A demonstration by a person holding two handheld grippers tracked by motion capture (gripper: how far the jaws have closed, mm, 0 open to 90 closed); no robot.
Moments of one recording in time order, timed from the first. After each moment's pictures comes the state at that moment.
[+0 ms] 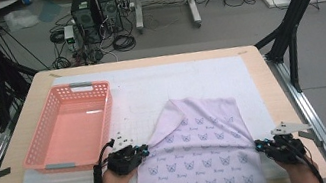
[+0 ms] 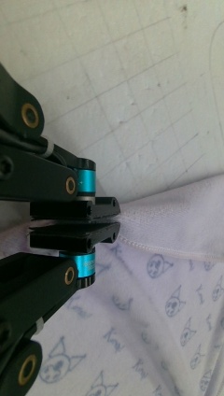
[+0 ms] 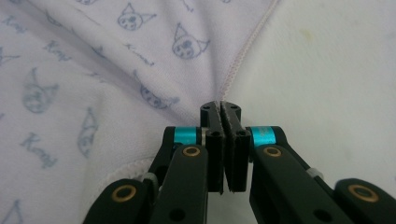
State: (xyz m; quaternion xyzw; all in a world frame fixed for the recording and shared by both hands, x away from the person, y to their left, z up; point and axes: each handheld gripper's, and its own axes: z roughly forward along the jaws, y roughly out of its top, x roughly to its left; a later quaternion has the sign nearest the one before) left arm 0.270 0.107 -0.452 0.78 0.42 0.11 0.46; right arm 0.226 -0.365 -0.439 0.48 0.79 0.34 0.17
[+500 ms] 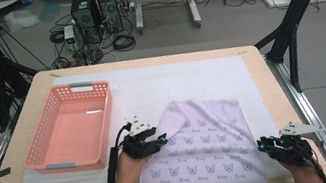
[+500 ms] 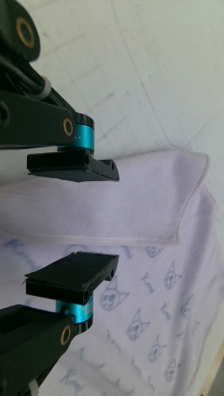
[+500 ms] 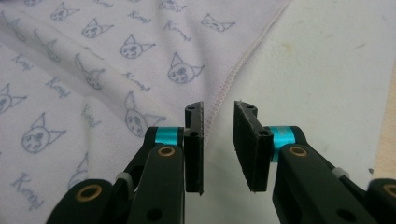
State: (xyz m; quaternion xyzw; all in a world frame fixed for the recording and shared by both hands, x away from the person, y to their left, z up) left arm 0.309 0.054 -0.433 0.80 0.36 0.14 0.46; right arm 0.218 -0.374 -0.433 0.48 0.77 0.38 0.18
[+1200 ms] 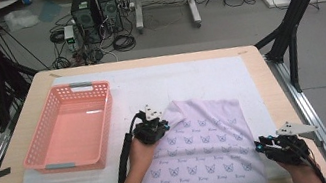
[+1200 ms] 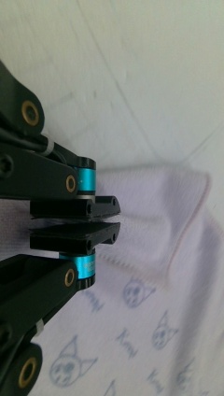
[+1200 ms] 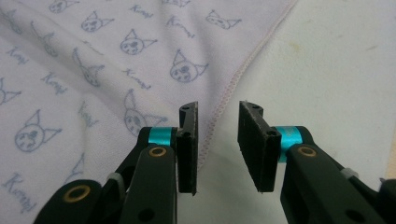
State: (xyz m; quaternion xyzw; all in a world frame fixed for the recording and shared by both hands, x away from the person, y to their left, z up) left arm 0.344 0.034 -0.440 0.80 0.40 0.17 0.42; right arm 0.222 -0.370 -0.436 0.47 0.78 0.37 0.18
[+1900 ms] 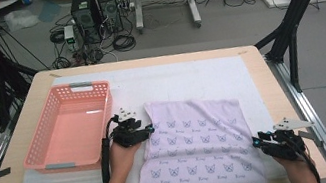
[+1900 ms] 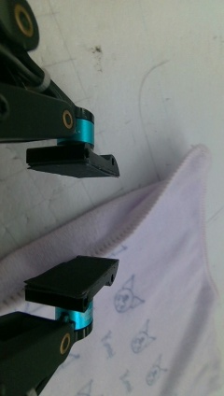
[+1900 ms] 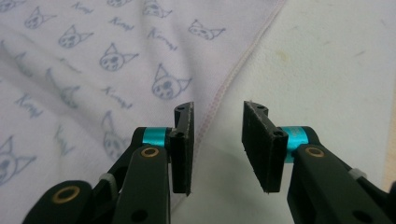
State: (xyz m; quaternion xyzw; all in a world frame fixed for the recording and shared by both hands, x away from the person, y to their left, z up) left arm 0.341 0.088 -0.441 0.75 0.46 0.15 0.45; right arm 0.237 -0.367 -0.440 0.50 0.76 0.37 0.18
